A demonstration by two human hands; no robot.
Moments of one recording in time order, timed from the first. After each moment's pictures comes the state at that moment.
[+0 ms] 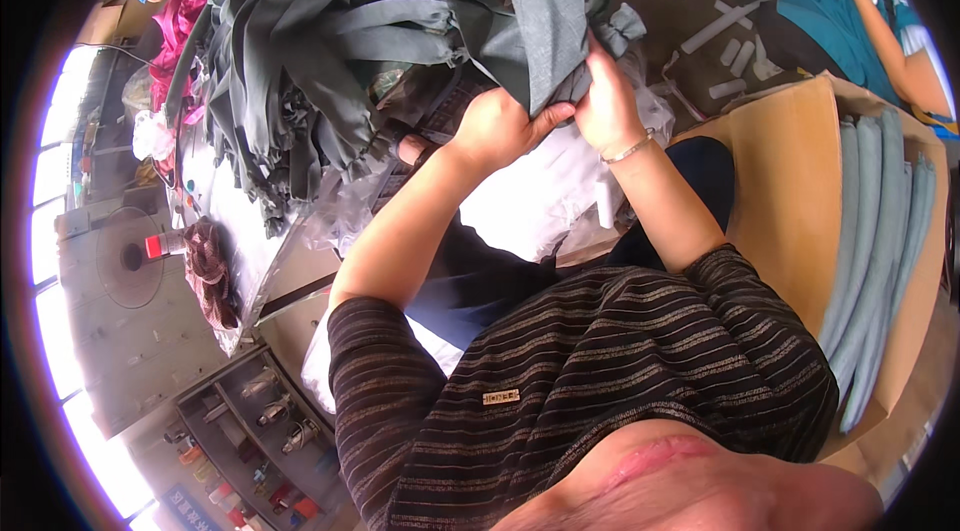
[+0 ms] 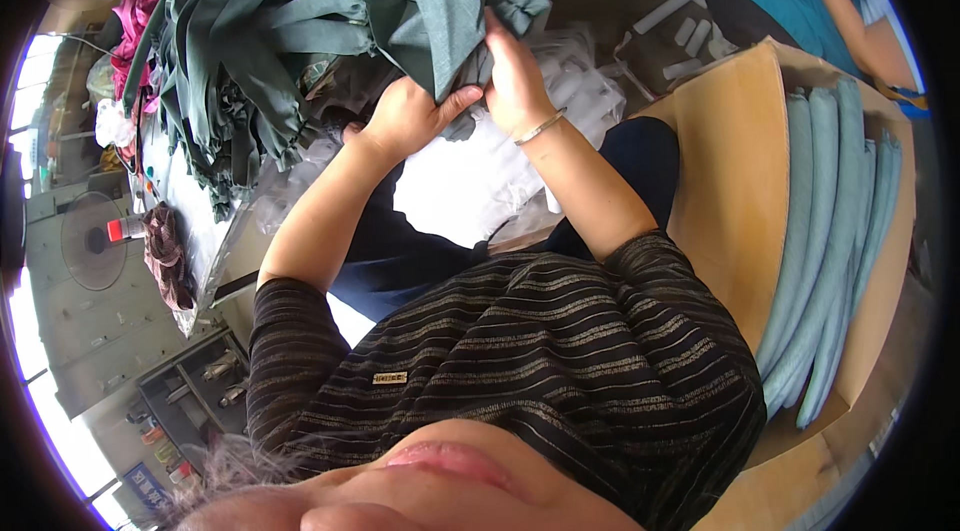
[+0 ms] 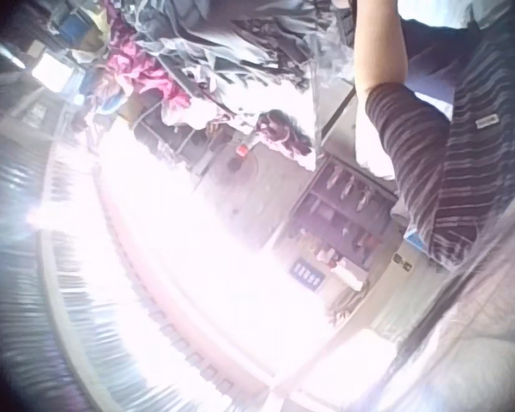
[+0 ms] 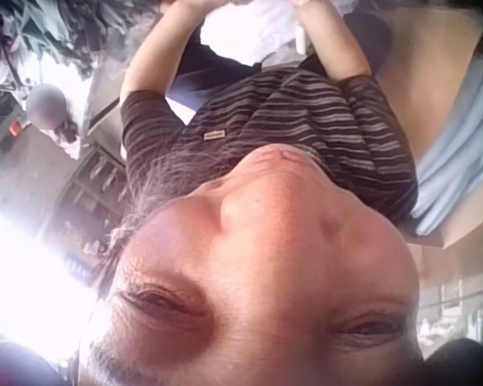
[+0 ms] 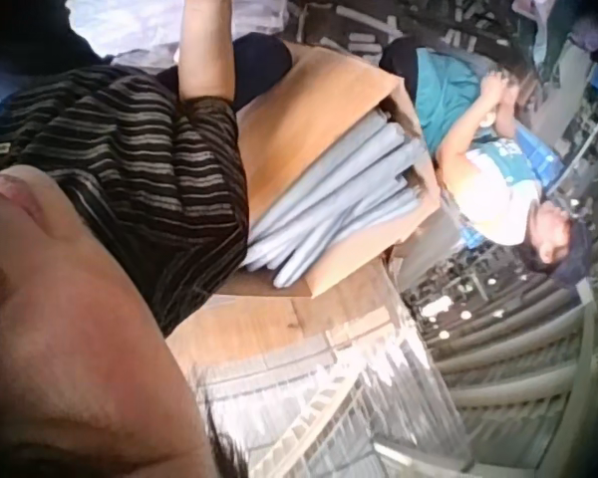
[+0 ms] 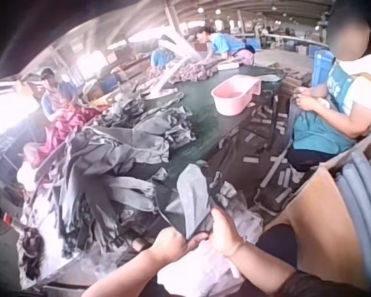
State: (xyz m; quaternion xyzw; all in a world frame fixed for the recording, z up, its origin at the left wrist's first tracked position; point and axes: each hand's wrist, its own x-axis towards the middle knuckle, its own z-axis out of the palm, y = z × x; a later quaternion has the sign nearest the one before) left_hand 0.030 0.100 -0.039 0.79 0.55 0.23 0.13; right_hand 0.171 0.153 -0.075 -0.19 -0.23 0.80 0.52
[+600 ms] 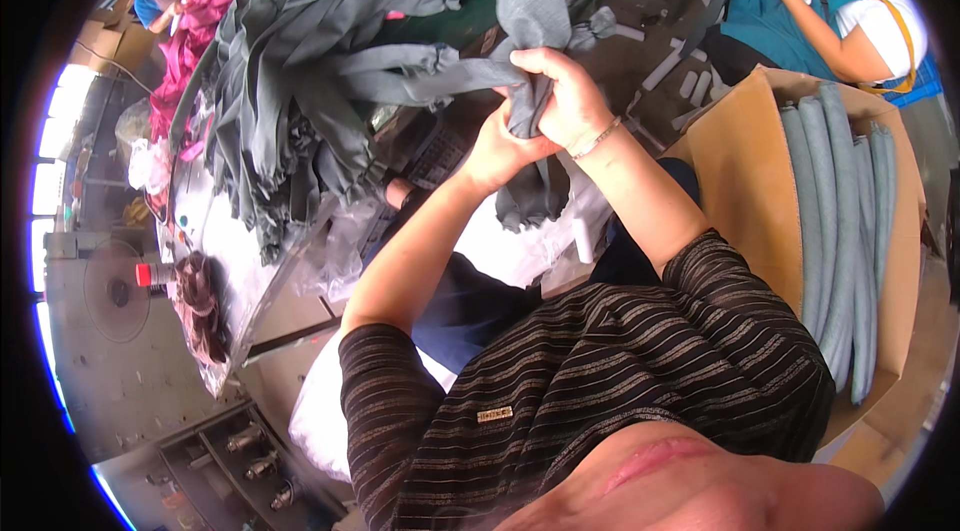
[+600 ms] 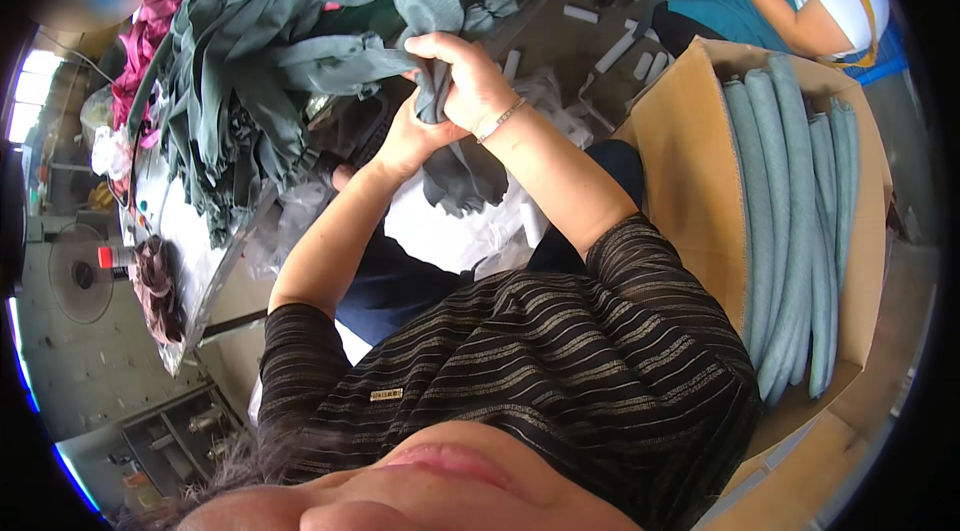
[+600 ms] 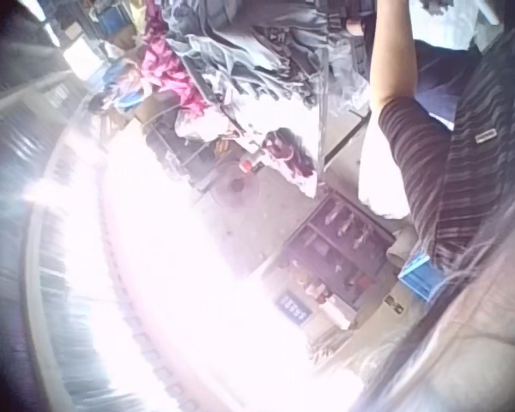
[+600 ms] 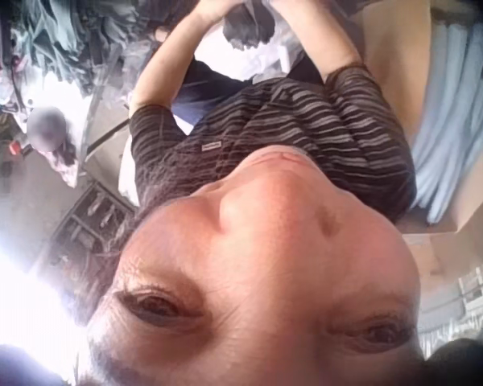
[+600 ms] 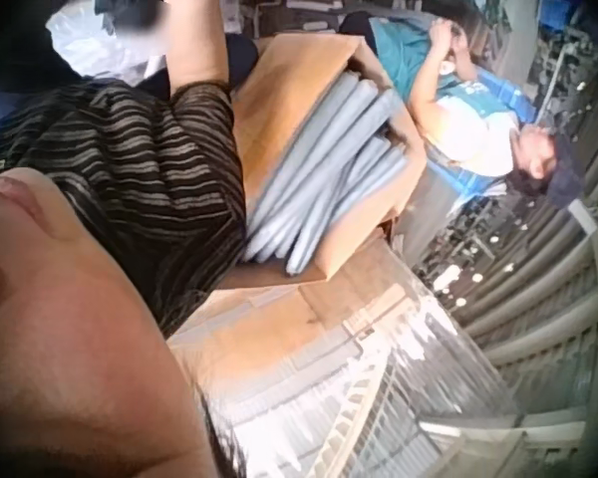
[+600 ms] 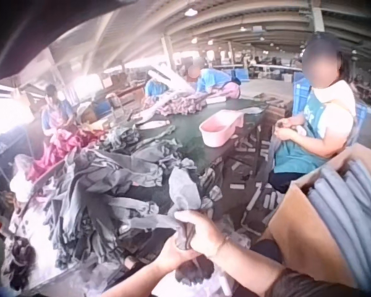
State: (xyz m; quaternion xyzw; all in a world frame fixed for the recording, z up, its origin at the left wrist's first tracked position) left_hand 0.061 0.089 -0.020 0.53 0.46 0.44 0.56; right_hand 0.175 0.150 0.002 -0.16 -0.20 0.85 0.46
